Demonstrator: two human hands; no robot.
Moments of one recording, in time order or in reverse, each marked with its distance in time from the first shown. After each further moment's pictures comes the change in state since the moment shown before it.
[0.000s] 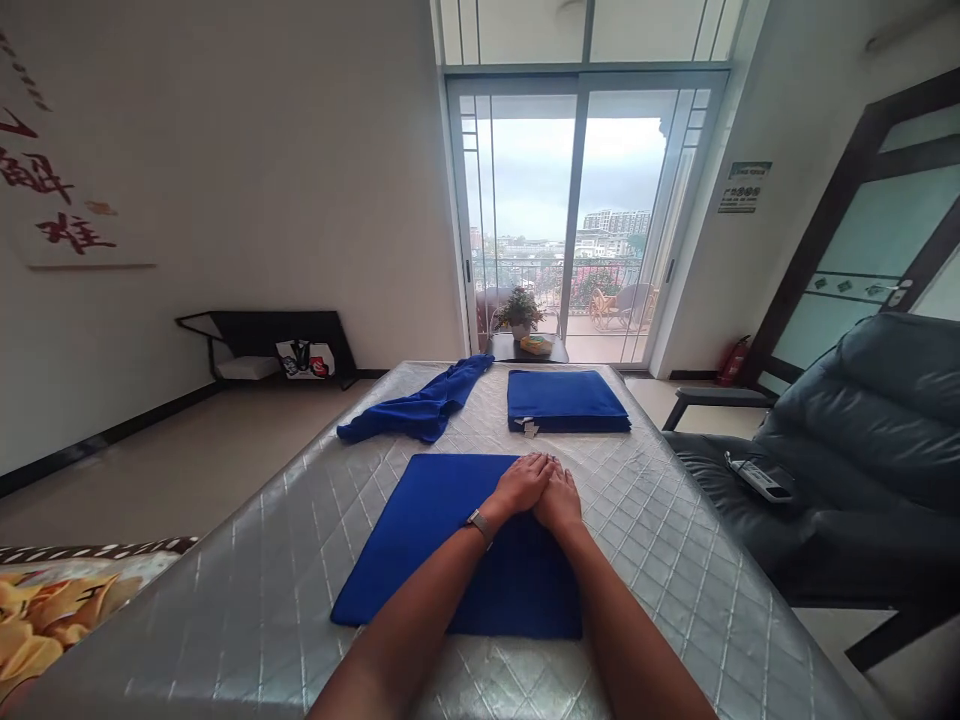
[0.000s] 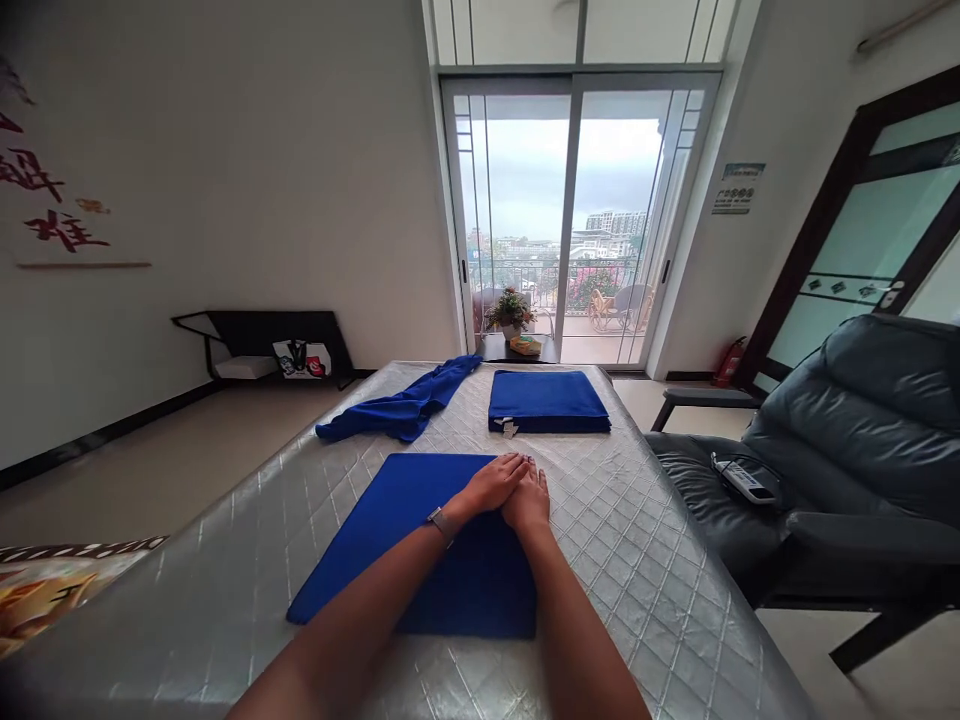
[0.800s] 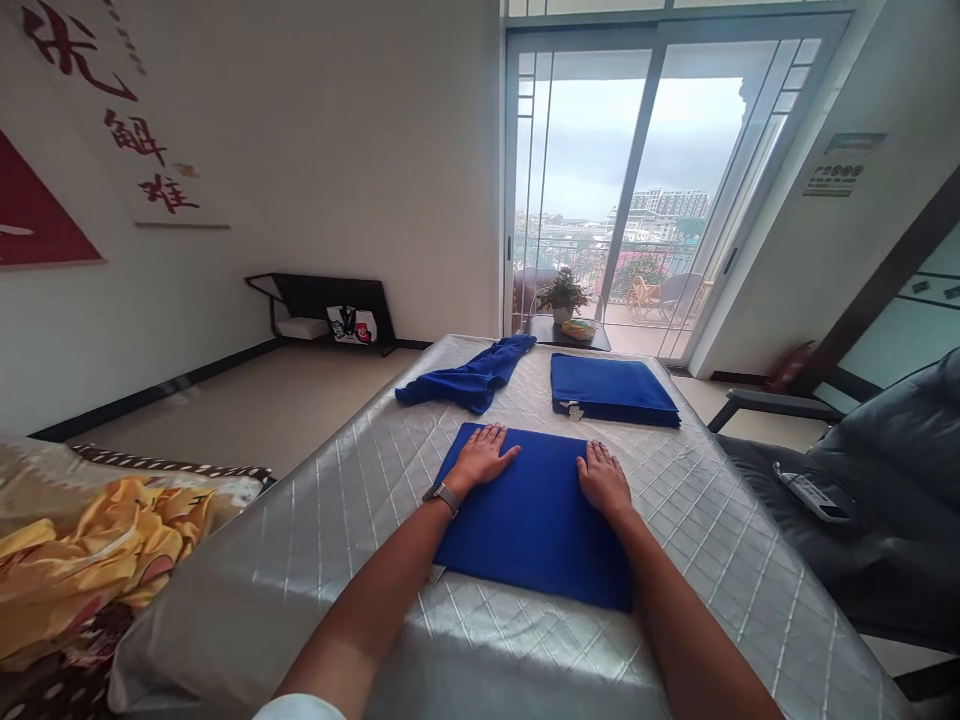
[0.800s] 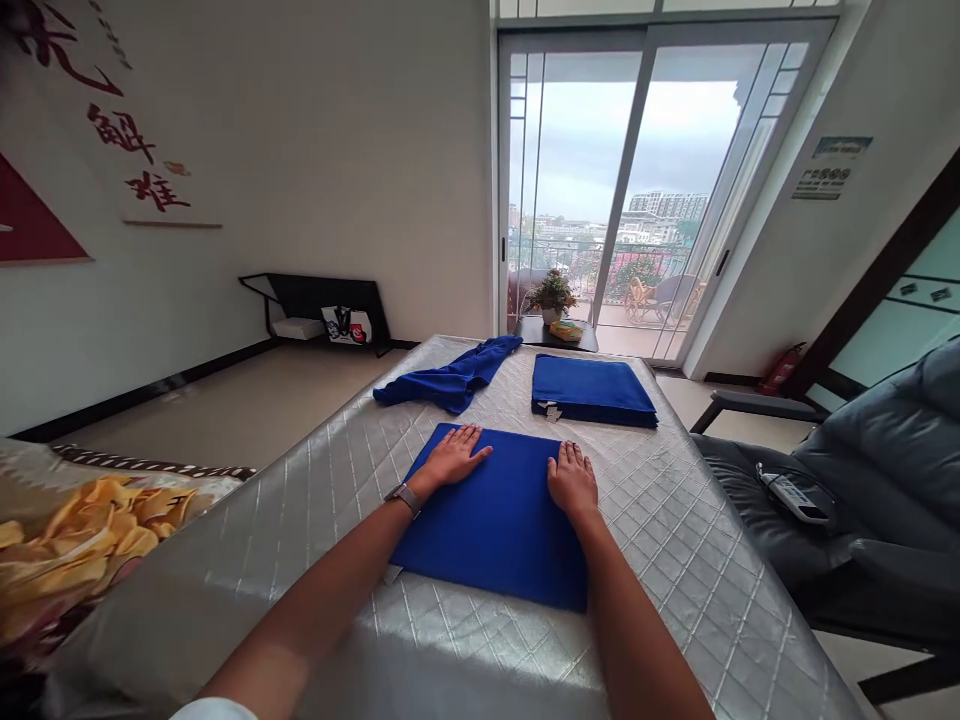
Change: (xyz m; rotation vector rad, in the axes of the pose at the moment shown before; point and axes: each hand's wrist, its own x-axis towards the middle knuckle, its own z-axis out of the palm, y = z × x) left_hand -0.112 -0.104 -0.048 0.016 -0.139 -0.491; right_hand 0.009 0.002 0.006 -0.033 -0.002 0.043
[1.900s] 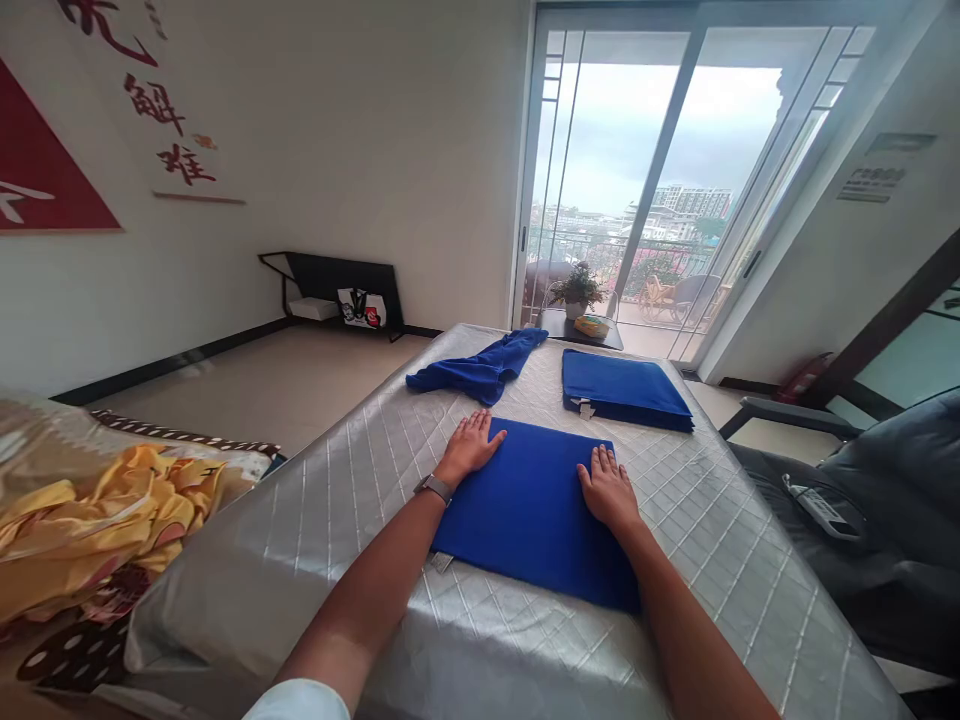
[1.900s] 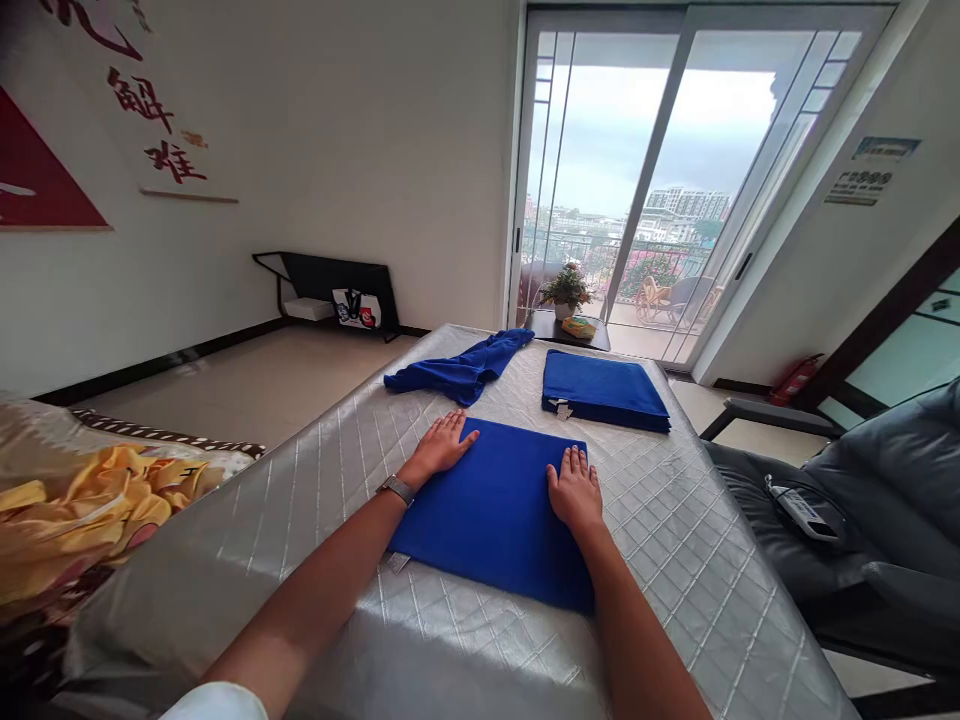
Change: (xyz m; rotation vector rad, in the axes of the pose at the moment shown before) left_hand -0.005 -0.038 0.005 0.018 0.119 -0.171; right_hand -0.025 -0.016 -0.006 -0.070 -0.072 -0.003
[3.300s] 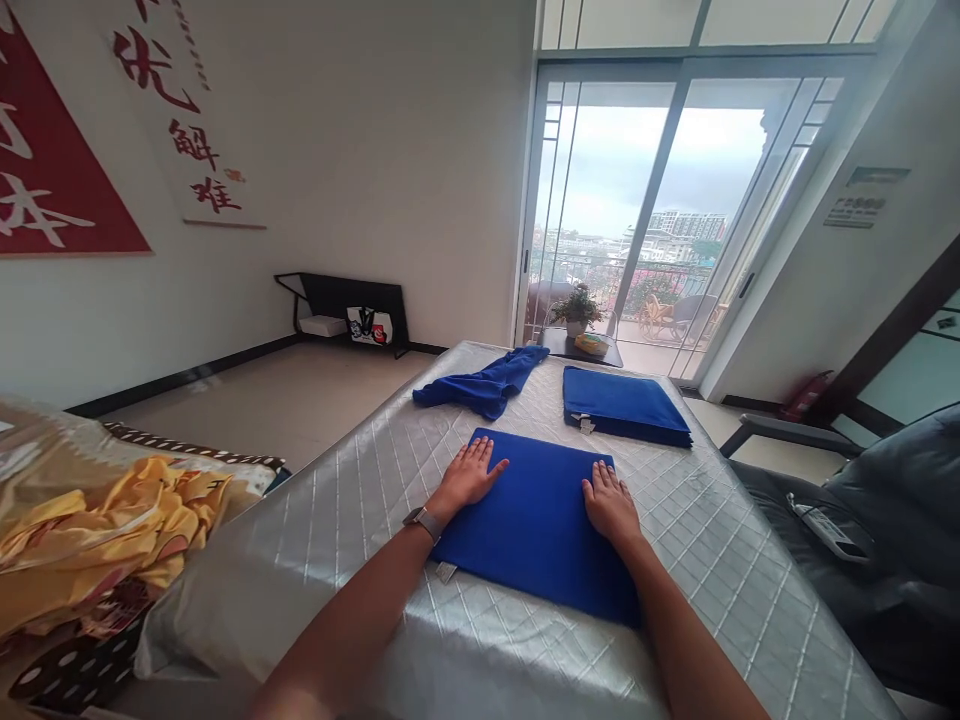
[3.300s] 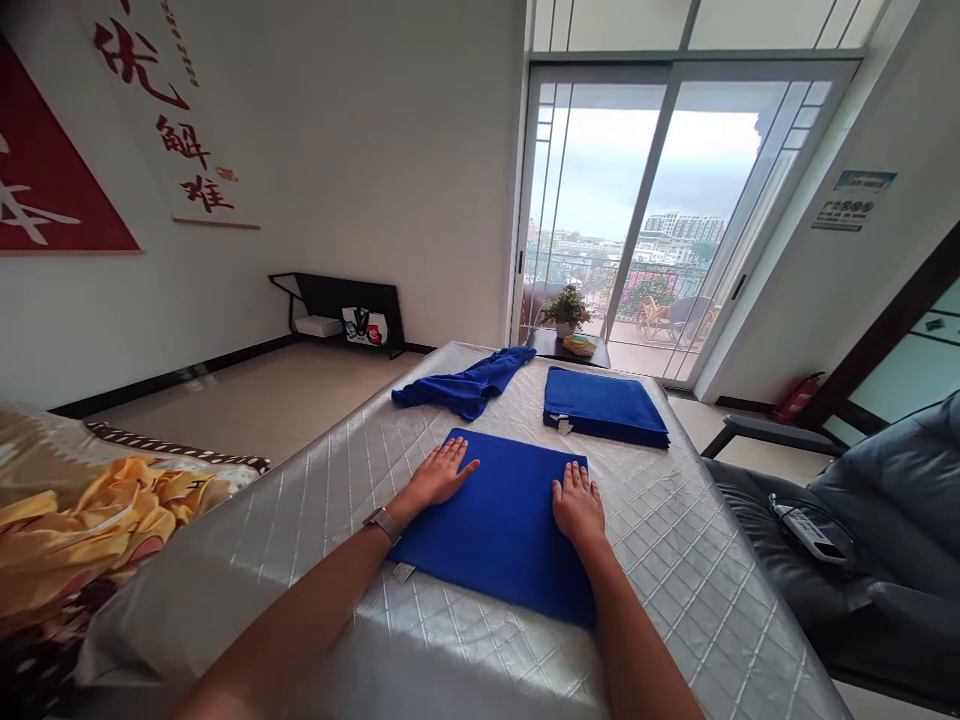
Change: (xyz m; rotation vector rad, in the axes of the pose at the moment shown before) left_hand -0.041 0.006 -0.013 0.006 -0.115 0.039; right_hand 0.002 0.006 0.004 0.010 0.035 -0.006
